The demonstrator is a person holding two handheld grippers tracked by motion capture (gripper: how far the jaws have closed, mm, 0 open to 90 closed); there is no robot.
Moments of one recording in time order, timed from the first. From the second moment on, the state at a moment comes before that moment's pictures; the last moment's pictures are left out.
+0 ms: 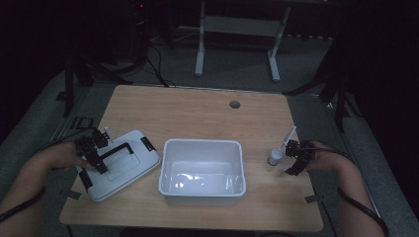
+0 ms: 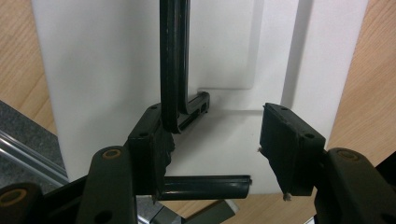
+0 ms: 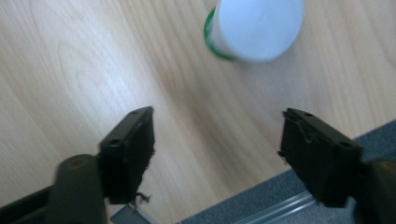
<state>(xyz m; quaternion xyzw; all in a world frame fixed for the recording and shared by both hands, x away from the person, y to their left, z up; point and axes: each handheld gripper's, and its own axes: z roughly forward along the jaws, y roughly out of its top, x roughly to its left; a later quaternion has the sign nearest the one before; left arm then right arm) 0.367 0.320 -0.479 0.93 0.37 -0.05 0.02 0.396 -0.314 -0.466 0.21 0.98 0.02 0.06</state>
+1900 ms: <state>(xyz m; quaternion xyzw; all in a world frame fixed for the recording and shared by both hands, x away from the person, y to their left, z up) 0.366 0.314 -0.478 0.93 0.36 -0.05 0.01 0.372 -0.250 -0.431 0.09 0.99 0.02 0.06</state>
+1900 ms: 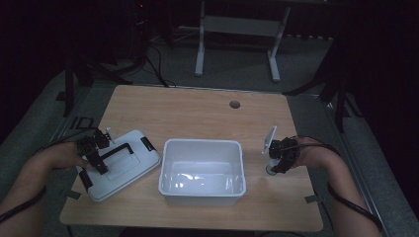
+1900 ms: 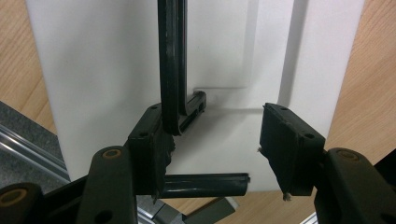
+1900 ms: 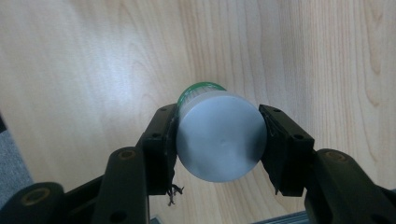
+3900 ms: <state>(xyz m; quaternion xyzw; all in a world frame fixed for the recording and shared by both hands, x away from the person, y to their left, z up) 0.360 0.316 -0.476 0.93 0.36 -0.04 0.00 0.299 -0.106 -0.363 -0.06 0.99 0.04 0.08</state>
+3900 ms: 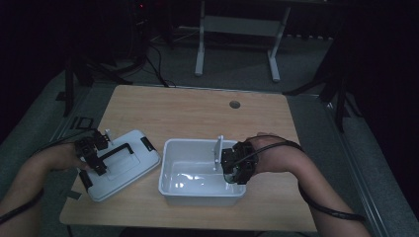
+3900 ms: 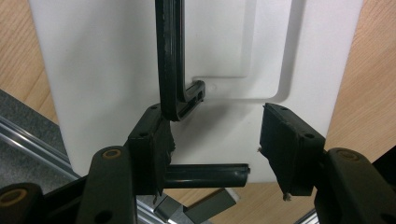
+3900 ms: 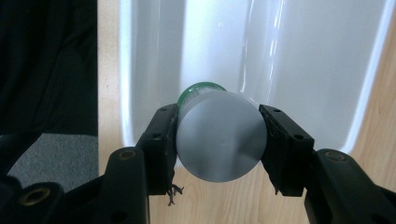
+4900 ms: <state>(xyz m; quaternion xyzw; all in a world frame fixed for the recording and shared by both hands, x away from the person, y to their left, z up) 0.359 0.320 -0.480 0.93 0.36 -0.04 0.00 0.318 -0.081 -0.452 -0.06 1.00 -0.01 0.04</state>
